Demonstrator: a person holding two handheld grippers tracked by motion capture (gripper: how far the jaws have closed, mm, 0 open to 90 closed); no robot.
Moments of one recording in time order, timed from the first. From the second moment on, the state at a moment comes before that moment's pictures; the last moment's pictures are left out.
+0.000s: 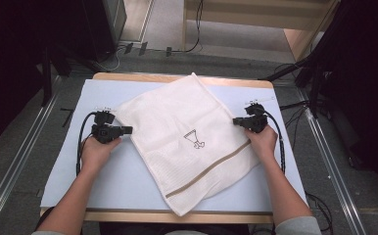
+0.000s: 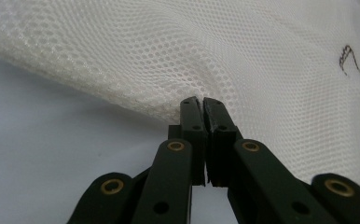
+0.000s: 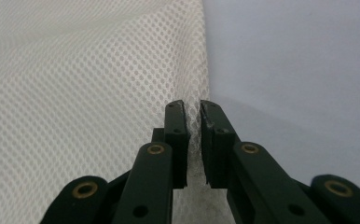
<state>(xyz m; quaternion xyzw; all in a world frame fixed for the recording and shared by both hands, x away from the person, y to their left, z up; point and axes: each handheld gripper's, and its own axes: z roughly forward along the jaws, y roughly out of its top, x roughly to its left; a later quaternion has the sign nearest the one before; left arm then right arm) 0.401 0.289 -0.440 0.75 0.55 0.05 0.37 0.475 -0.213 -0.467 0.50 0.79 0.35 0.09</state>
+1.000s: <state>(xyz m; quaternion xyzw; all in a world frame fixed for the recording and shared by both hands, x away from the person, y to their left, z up) 0.455 0.292 -0.443 0.73 0.55 0.05 0.40 0.368 -0.190 -0.466 0.44 0.83 0.35 0.05</state>
